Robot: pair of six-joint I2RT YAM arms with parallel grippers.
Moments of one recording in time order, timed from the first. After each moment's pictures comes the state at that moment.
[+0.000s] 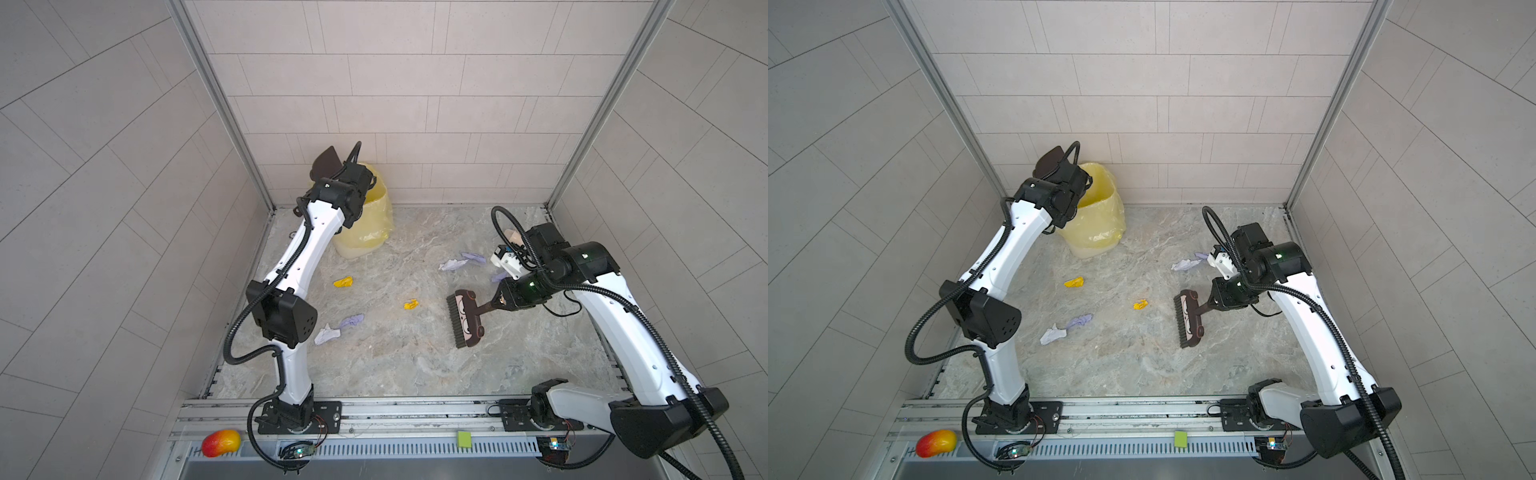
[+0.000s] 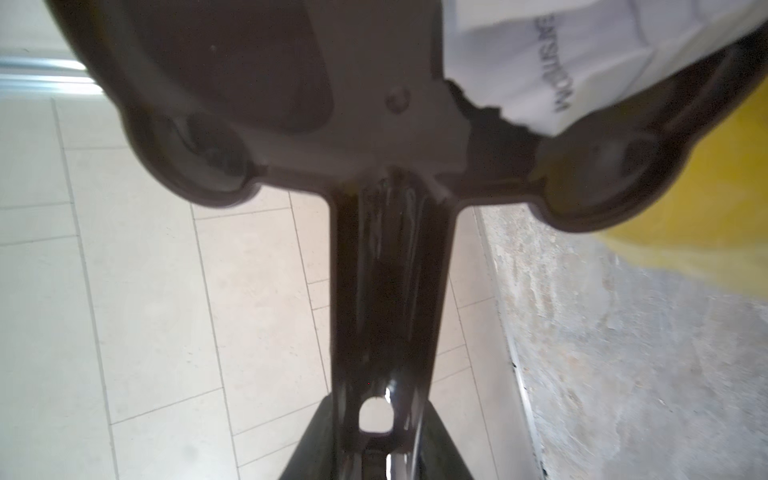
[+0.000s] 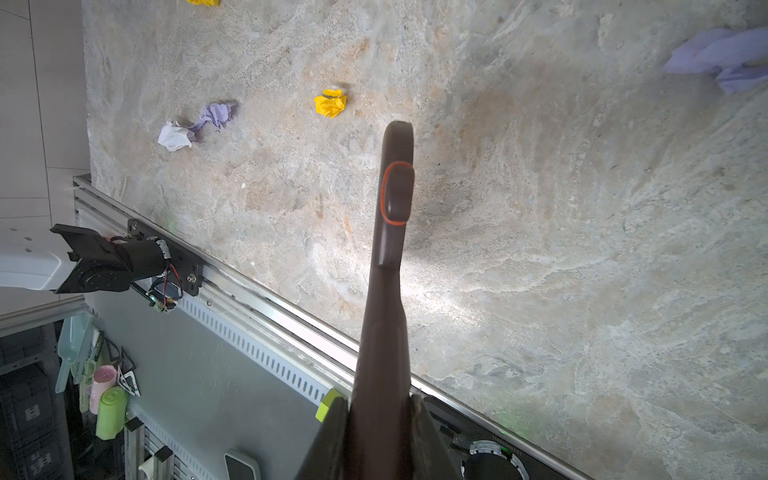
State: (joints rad) left arm -0.36 1.92 2.13 -1.30 -1.11 0.53; right arm 0.23 1.21 1.41 -1.49 -0.40 0.06
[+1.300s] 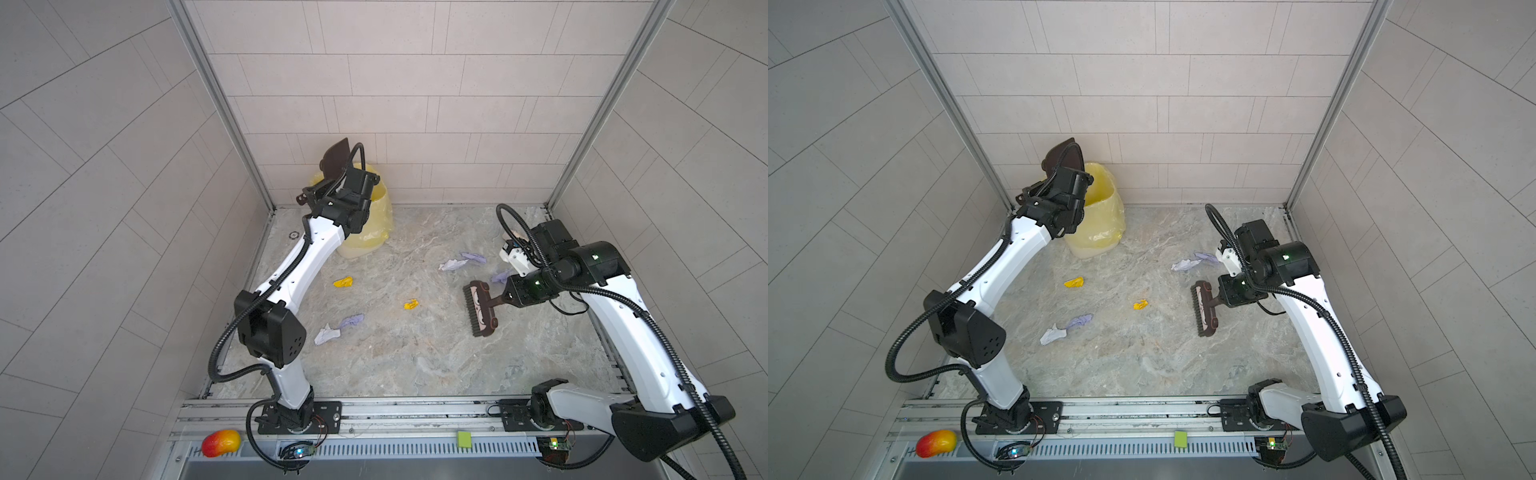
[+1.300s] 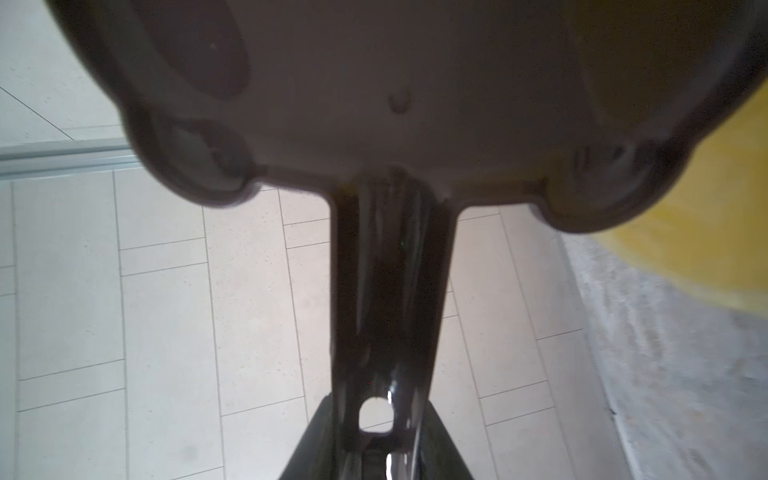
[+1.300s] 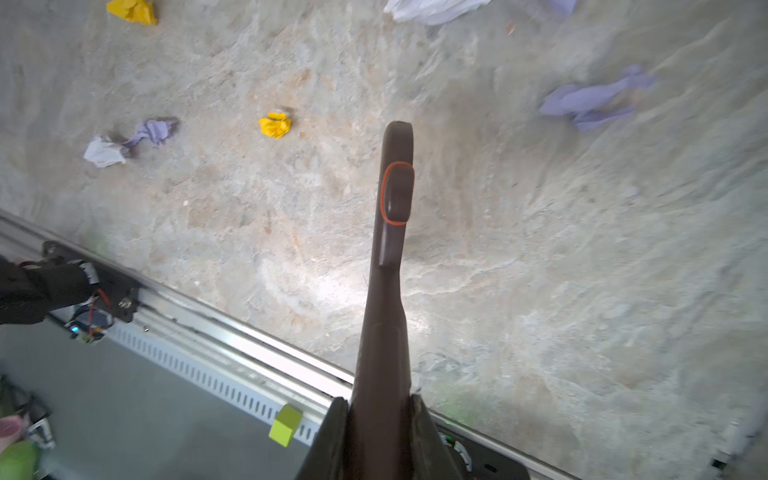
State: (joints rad) left arm -0.43 1.76 1.90 -0.85 -1.19 0.86; right arm 0.23 1.20 1.51 -1.51 -0.16 0.03
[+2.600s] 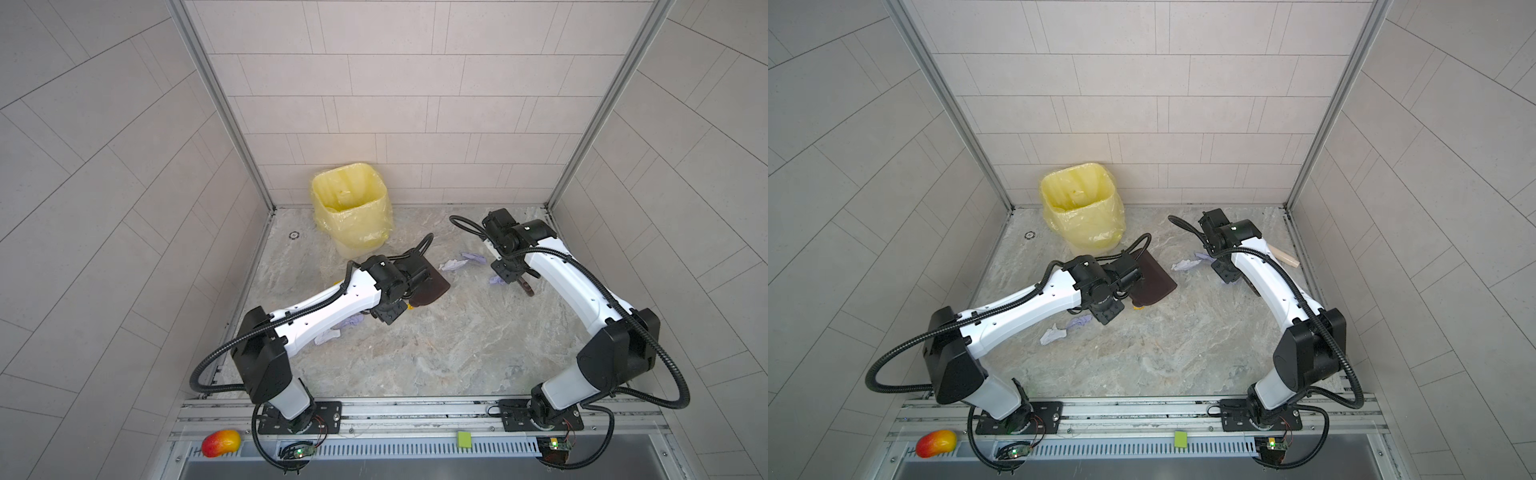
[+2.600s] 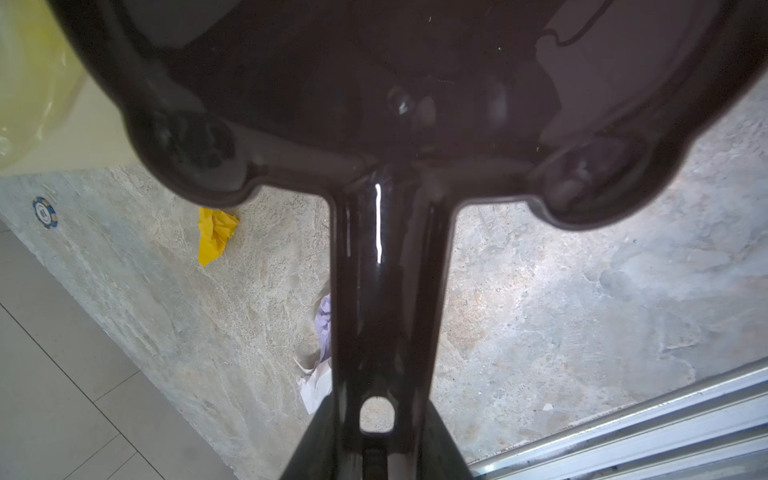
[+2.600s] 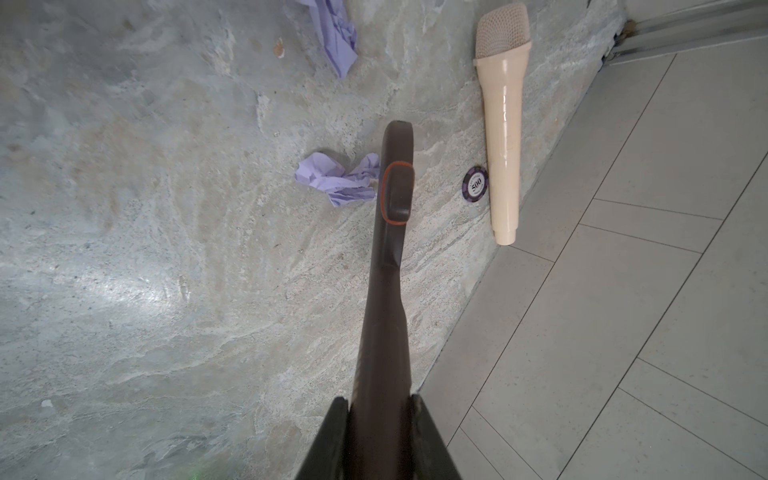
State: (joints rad) left arm -0.89 1.58 1.40 -1.29 -0.29 -0.09; right arm 0.33 1.56 1.49 -1.30 0.46 -0.27
